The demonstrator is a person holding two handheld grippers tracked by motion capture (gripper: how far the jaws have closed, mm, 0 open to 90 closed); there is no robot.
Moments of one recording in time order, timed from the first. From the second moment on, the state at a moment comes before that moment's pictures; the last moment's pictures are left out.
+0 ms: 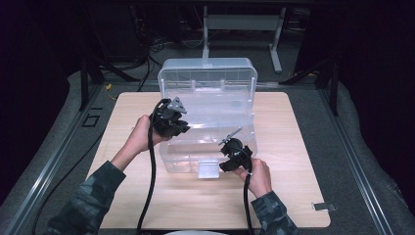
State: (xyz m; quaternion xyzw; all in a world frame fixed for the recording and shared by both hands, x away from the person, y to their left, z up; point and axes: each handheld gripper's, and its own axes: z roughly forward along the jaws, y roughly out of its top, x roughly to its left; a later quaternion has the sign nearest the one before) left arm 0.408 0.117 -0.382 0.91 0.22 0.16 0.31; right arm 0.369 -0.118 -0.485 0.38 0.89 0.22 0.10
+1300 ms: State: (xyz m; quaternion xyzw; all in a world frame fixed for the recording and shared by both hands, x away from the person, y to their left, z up) left arm 0.414 0.115 -0.393 0.91 0.23 0.16 0.32; right arm 0.387 -0.122 -0.485 0.39 0.89 0.22 0.11
